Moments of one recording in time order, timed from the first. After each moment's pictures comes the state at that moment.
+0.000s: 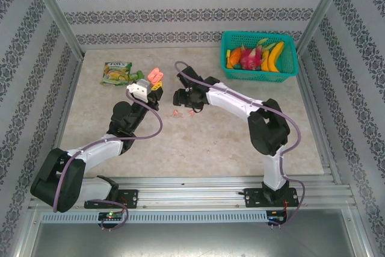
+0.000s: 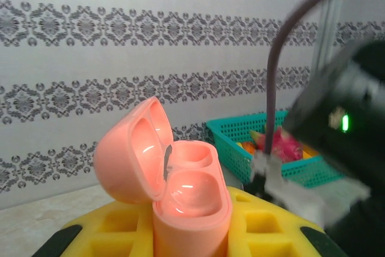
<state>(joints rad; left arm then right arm) -0.39 1.28 0.50 0.94 0.04 -0.03 0.70 2.01 1.62 -0.68 -0.03 0.77</state>
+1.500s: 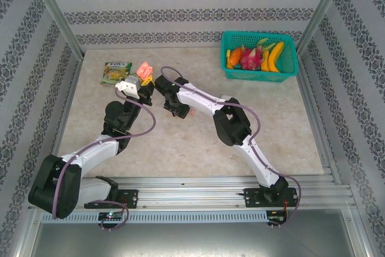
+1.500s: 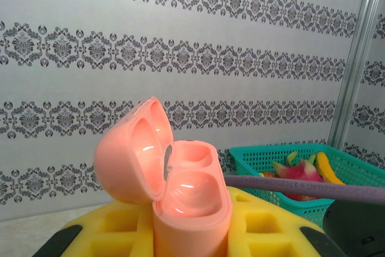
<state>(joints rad) -0.33 1.22 0.50 0.95 0.01 -0.09 0.79 2.49 2.20 -1.08 0.12 1.34</state>
